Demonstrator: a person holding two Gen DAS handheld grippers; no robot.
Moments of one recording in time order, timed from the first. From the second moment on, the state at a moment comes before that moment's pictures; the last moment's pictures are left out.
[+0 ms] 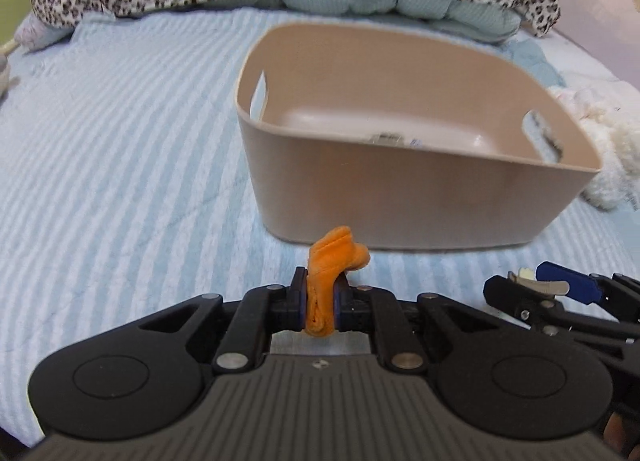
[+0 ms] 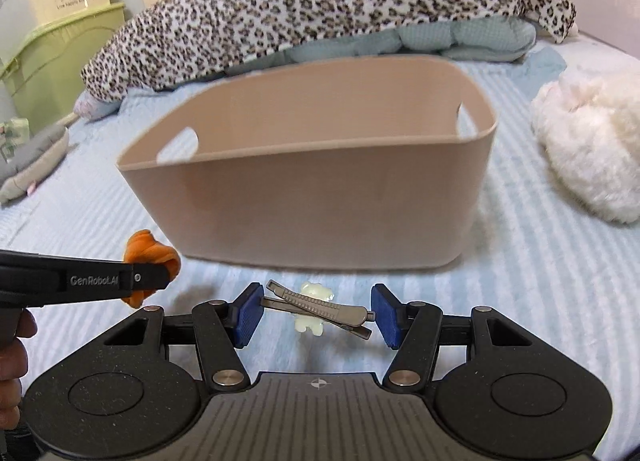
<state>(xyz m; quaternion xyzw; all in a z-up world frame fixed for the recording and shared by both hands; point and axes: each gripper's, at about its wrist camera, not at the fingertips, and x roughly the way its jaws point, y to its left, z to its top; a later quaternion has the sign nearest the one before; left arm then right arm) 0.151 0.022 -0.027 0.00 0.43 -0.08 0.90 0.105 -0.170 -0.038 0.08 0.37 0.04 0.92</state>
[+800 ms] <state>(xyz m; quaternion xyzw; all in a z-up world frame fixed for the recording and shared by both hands) 0.191 -0.022 0.061 0.05 0.33 -0.11 0.94 0.140 -0.216 0.079 0.09 0.24 0.05 0.96</state>
